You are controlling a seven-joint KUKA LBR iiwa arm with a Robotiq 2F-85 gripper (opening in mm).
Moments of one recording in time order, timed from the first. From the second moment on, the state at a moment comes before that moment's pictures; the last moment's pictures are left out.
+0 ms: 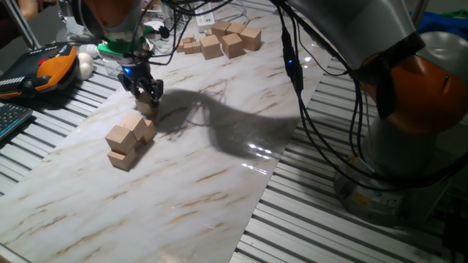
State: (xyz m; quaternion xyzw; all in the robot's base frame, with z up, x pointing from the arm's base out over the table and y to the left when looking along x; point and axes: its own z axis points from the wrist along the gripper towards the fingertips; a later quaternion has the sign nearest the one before) arm 0.686 0.033 0.070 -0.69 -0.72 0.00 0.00
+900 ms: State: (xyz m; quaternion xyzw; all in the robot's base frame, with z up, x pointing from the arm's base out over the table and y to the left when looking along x) arm 0.645 0.125 0.163 -0.71 -0.70 0.00 0.01
